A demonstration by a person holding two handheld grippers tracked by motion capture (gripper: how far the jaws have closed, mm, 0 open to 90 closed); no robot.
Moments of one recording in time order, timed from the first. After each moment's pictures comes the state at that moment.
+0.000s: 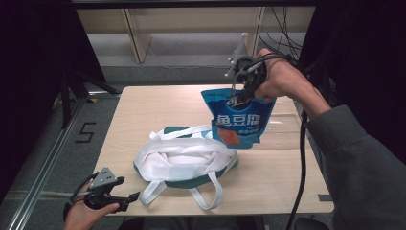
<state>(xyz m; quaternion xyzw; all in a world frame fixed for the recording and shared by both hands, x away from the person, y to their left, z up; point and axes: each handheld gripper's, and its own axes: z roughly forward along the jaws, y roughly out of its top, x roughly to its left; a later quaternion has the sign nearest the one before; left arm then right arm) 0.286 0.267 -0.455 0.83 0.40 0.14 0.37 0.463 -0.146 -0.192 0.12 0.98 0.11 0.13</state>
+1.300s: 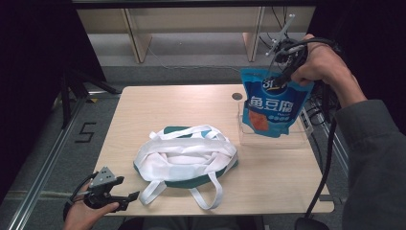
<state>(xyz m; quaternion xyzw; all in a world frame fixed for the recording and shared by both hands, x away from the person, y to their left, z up) 0.287 0.269 -0.455 0.83 0.40 0.14 0.37 0.496 -0.230 -0.178 0.23 0.96 0.11 0.15</state>
